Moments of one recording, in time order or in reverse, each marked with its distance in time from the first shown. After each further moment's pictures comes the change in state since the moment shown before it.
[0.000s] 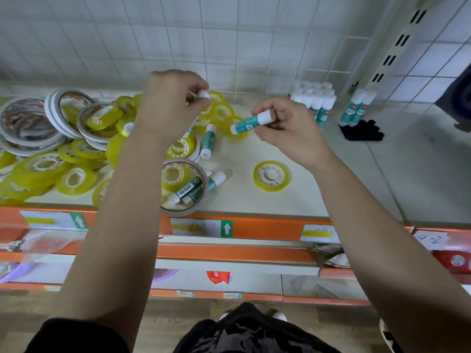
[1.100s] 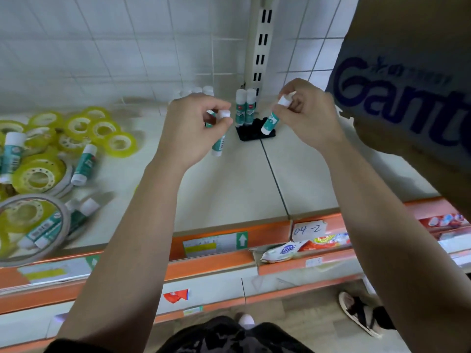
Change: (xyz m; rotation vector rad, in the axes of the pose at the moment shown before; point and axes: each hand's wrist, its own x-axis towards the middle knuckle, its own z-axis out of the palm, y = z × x) left_hand 0.019 0.167 0.152 -0.411 -0.136 0.005; right_hand -0.037 0.058 -0.218 -0.454 0.354 0.074
